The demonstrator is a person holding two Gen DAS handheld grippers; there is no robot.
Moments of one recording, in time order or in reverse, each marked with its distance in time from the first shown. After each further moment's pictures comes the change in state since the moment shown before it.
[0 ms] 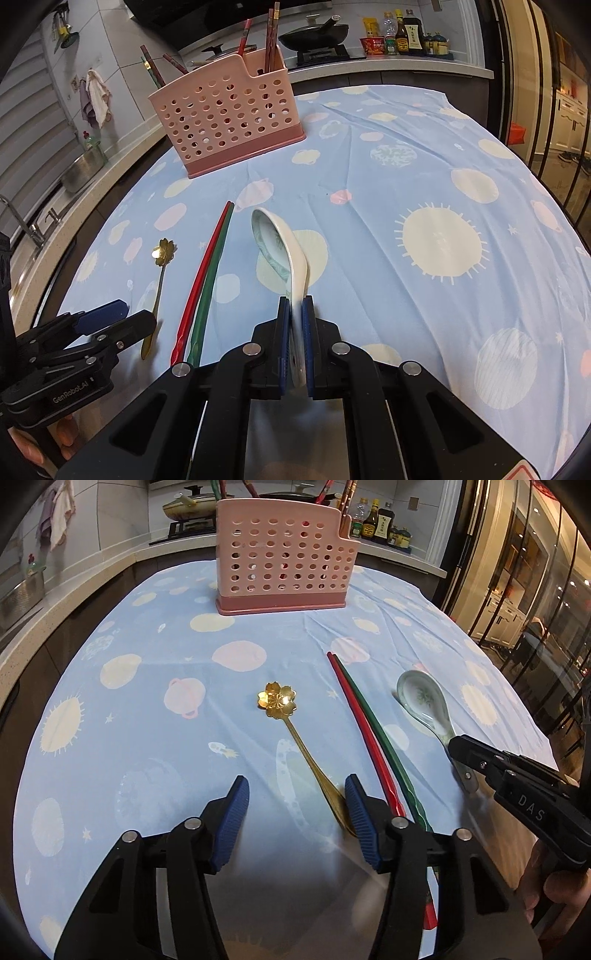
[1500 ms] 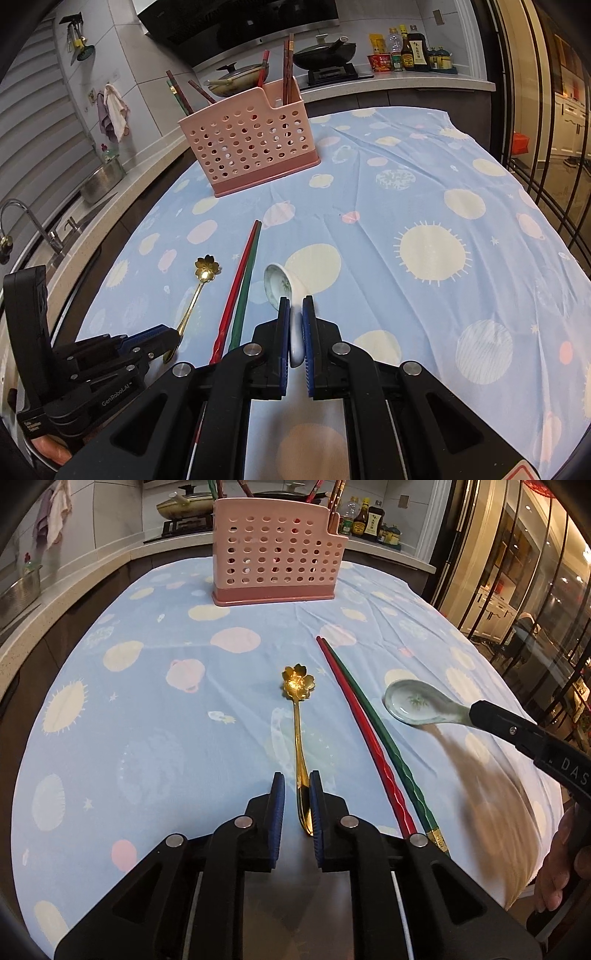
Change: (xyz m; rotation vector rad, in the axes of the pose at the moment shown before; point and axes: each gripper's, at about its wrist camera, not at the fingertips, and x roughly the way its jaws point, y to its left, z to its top) left arm -0.016 0.002 -0.020 0.004 0.006 -0.028; right arm -0.044 0.008 -0.001 -0.002 -0.060 0.049
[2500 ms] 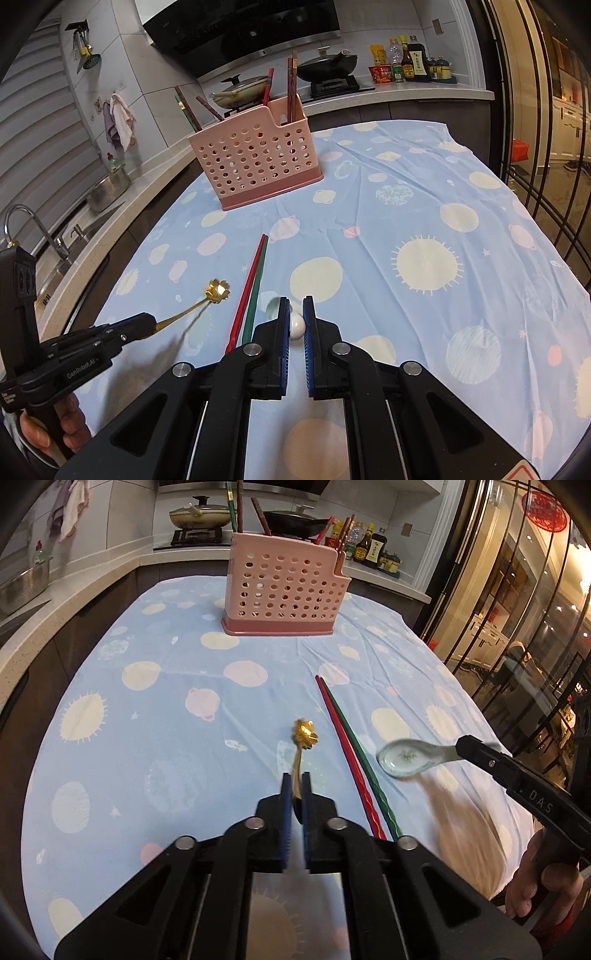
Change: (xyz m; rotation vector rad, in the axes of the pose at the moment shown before) left arm -0.038 0.016 0.017 -0.069 -0.074 -0.062; right arm -0.019 0.001 0.003 -0.001 -0.047 0.015
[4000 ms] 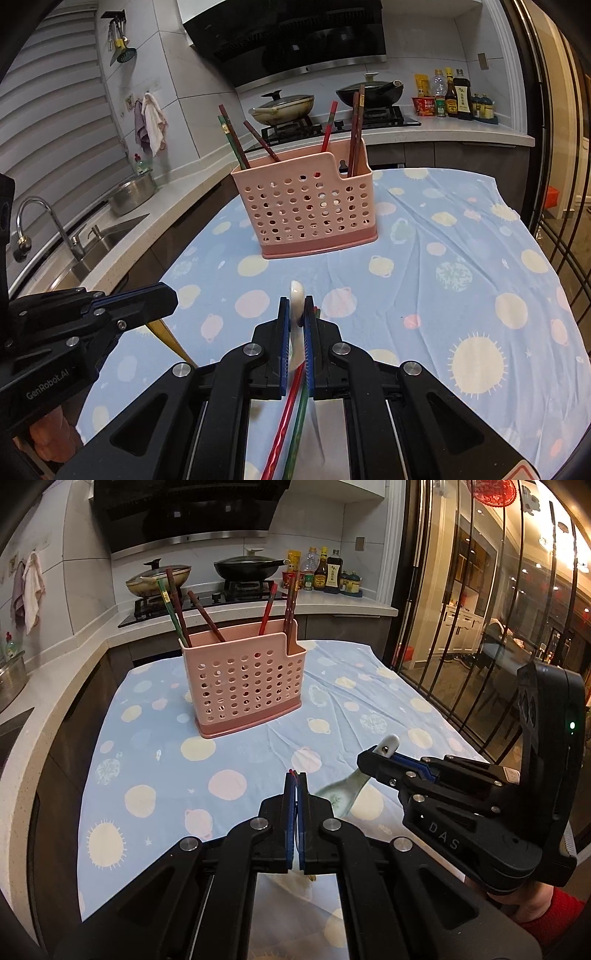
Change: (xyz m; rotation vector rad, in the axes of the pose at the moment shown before) left arm -0.027 -0.041 0.081 0.222 -0.102 -0.007; right arm 0.029 0.048 0.063 -0.113 -0.062 0.073
